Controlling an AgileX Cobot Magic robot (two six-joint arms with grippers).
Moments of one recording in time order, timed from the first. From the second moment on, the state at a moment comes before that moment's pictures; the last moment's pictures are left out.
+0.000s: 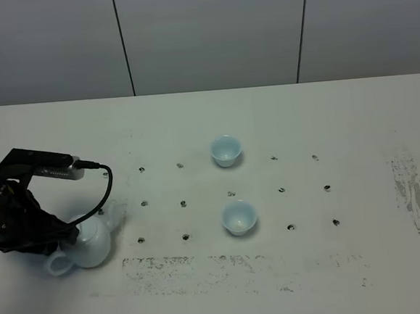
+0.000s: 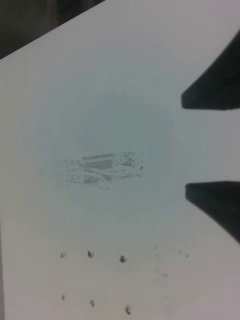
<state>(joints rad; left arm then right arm) -0.12 1.74 -0.97 0.03 0.64 0.14 -0.19 -0.01 -0.52 0.10 1.12 -0.13</state>
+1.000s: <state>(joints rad) -0.16 1.66 -0.97 -0.04 0.86 0.32 -0.19 -0.01 -0.52 0.10 1.12 -0.13</state>
